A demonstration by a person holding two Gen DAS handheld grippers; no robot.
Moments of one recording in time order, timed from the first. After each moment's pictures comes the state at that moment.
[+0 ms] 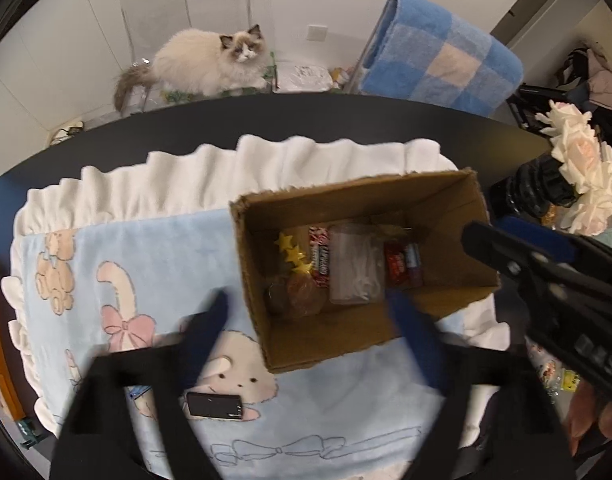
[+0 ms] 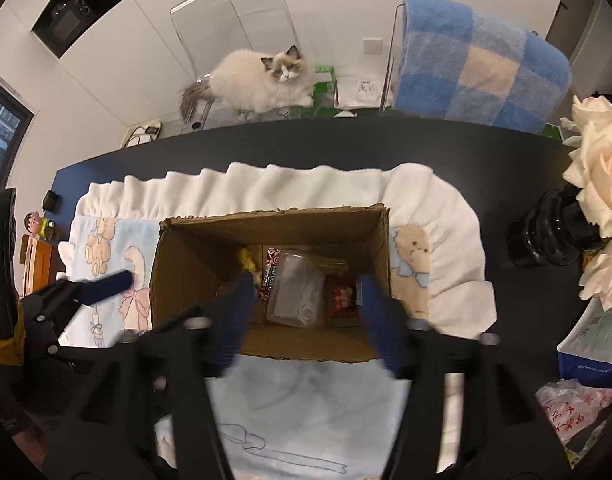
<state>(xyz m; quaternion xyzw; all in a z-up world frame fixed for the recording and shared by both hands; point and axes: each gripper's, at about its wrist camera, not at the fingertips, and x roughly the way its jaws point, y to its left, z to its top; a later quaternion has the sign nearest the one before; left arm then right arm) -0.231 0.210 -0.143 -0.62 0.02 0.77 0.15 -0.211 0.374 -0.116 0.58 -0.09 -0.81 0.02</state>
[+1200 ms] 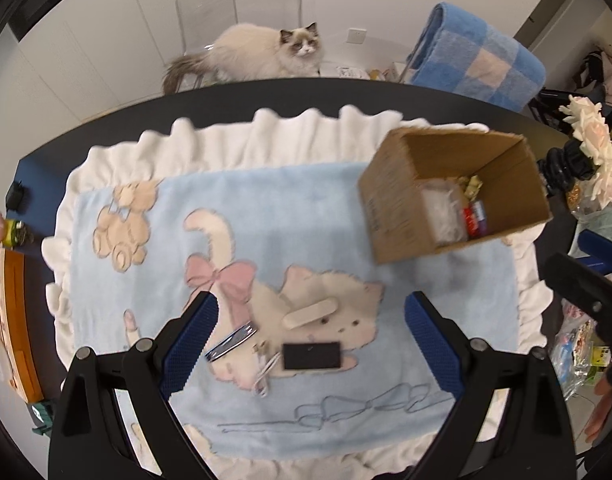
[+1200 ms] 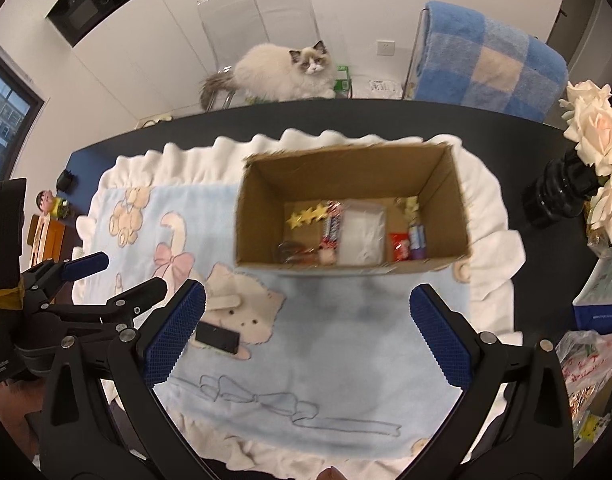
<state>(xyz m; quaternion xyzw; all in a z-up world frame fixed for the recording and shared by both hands) -0.180 0.087 -0.140 -0.62 0.03 0.78 0.11 -0.144 0.283 -0.100 0.58 -0.08 -0.81 0.02</state>
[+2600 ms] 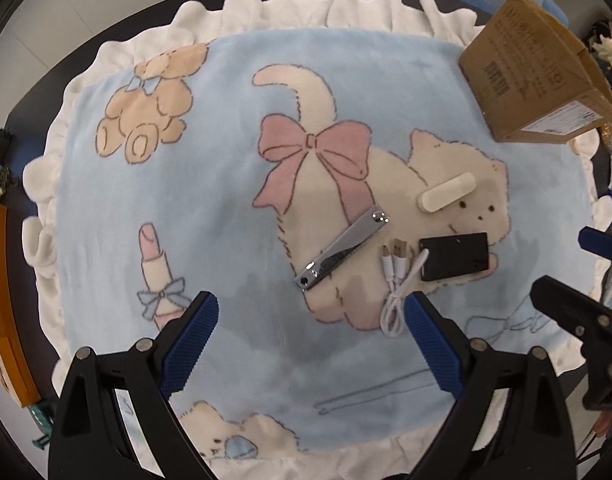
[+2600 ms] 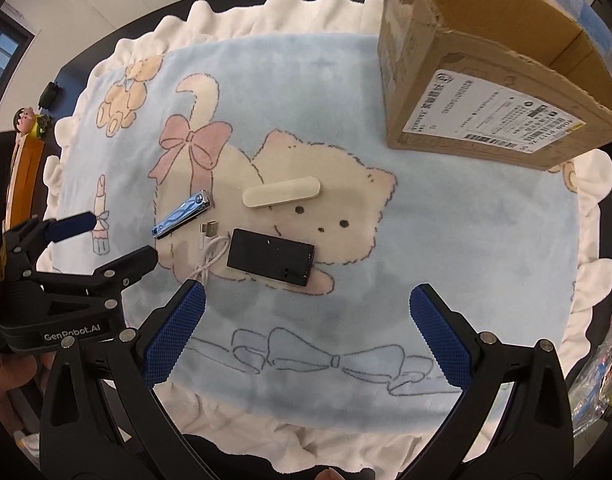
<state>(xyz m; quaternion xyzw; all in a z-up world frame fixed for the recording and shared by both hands) -0.135 -0.016 -0.255 -0.67 0.07 0.73 0.13 -0.104 0.161 -0.230 0.67 -0.05 -0.74 0.04</state>
